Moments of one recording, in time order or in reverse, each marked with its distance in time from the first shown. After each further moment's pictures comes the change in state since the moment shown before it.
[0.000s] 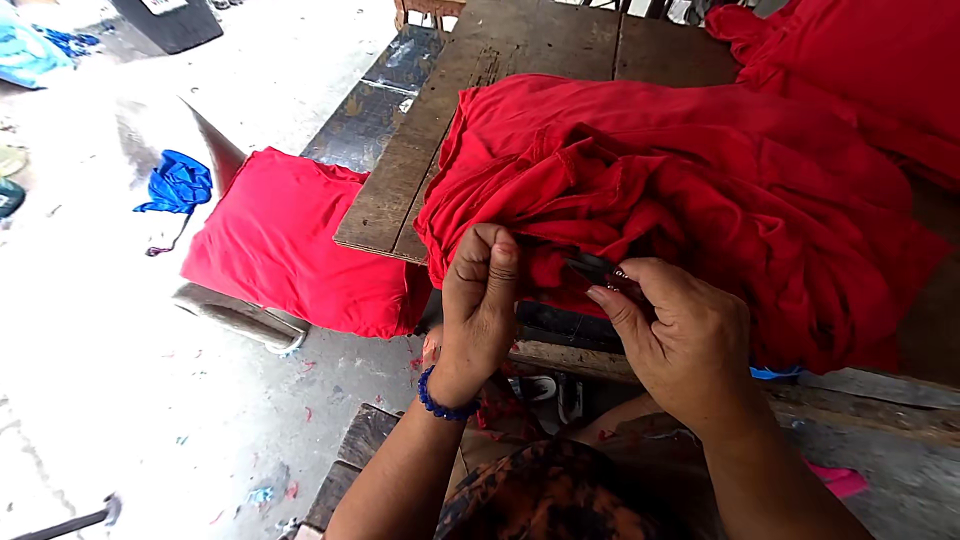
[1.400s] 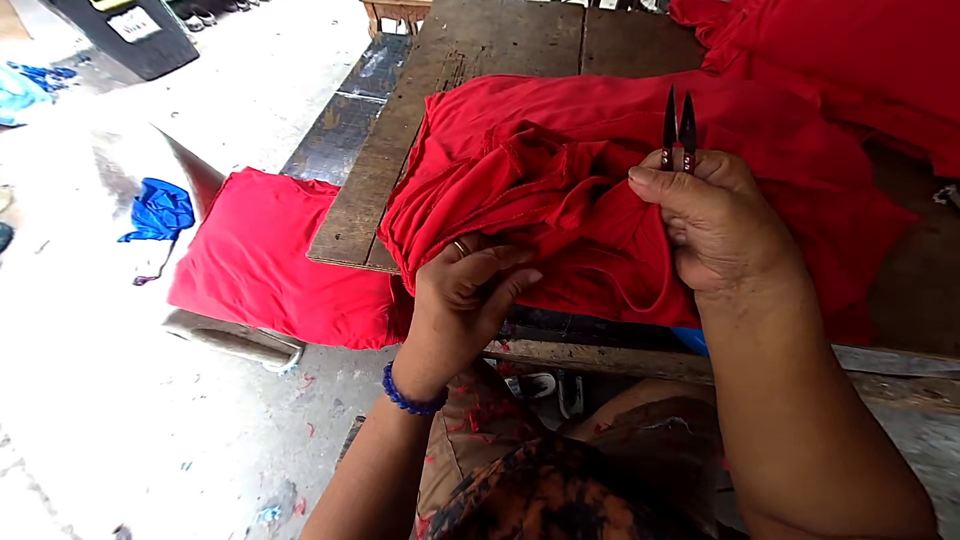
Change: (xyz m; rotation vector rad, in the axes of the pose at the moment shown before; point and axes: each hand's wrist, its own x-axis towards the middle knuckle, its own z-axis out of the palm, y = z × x) left_hand 0.015 -0.005 -0.011 0.550 -0.215 0.264; right_hand 0.060 0.075 -0.010 1.104 -0.116 0.380
